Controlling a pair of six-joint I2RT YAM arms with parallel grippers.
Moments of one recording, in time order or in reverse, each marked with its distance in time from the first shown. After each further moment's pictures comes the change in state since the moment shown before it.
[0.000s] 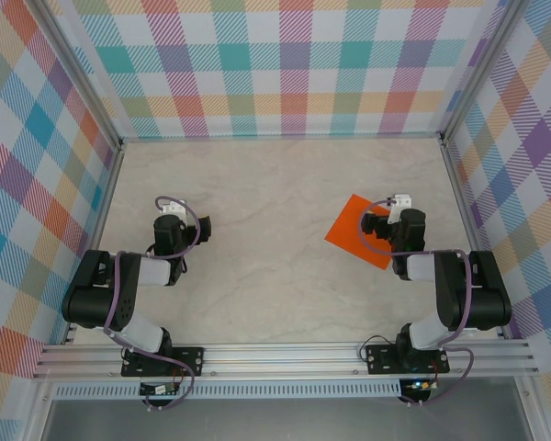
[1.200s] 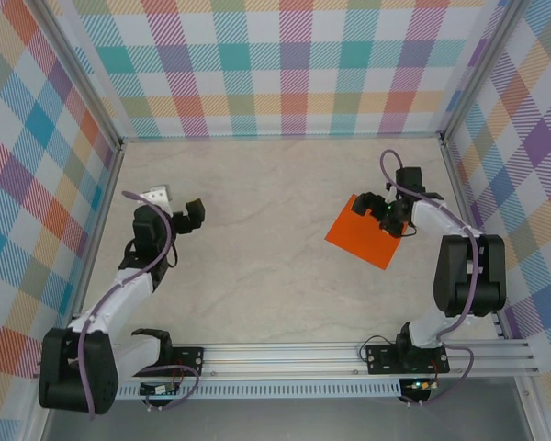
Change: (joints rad) left arm 0.006 -0.523 0.116 -0.537 0.043 -0.217; right arm -0.002 0.106 0.629 -1.207 -0.313 0.456
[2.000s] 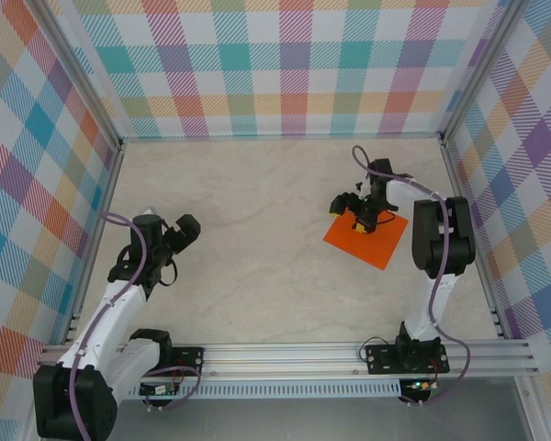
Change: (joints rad) left arm 0.006 -0.124 0.030 -0.470 0.095 -0.413; right arm 0.117 0.339 0.274 -0.156 -0.133 -0.066
